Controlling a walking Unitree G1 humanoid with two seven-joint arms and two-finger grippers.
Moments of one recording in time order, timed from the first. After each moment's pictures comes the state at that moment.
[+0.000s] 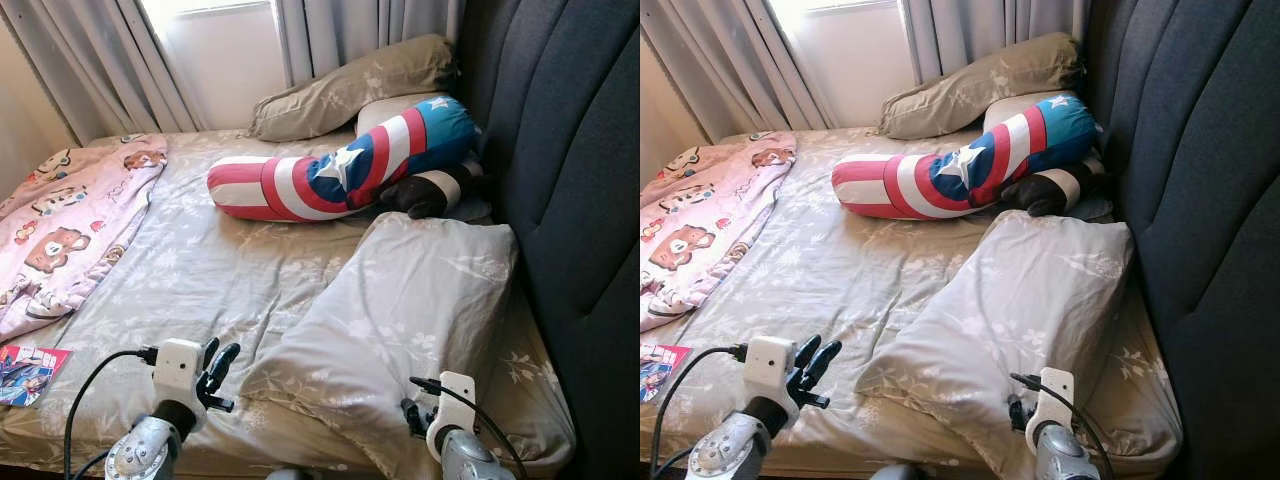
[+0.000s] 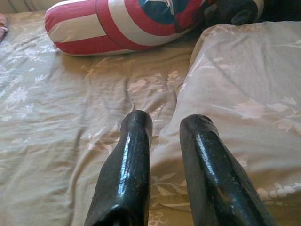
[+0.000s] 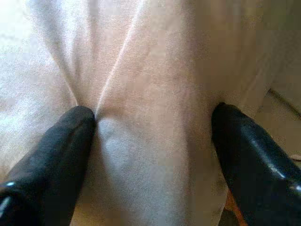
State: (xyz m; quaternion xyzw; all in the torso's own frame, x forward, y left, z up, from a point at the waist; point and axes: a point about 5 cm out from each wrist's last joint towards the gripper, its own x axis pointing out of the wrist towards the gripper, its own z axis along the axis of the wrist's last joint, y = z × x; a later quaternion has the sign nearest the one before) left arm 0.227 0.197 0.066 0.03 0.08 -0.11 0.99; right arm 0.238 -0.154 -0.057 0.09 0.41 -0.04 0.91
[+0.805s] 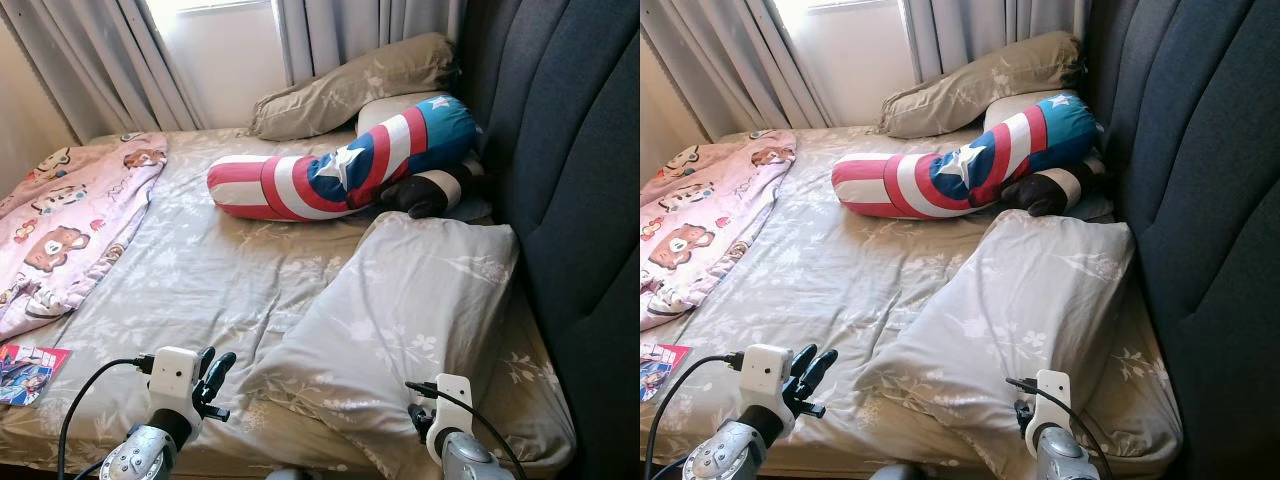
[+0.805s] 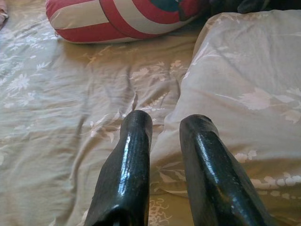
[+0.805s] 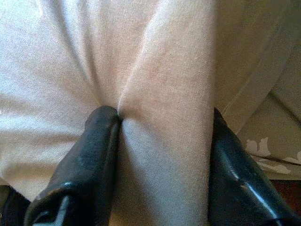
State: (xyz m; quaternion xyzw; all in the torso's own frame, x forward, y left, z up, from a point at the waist) left arm 0.220 0.199 0.061 0.02 0.10 -0.11 0.99; right arm 0.233 -0.156 -0.060 0.06 0.42 -0.03 0.90
